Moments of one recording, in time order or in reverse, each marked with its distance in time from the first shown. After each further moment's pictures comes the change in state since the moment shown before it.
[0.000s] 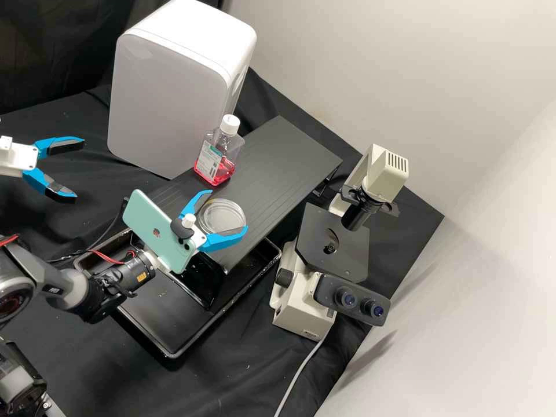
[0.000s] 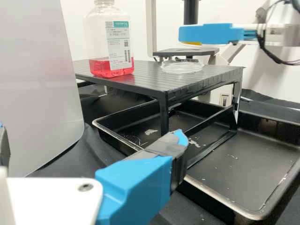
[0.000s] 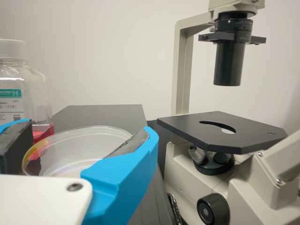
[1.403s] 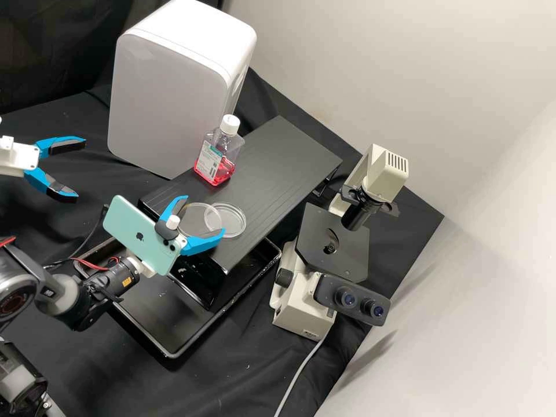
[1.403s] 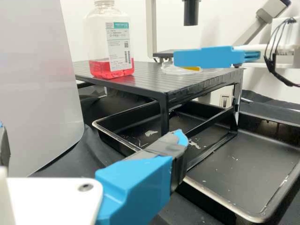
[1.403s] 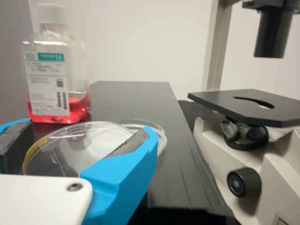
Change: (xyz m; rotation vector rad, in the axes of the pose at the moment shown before) left arm 0.002 0.000 -0.001 -0.001 -0.002 0.005; right arm -0.016 -0.022 -0.002 -0.007 0.024 -0.119
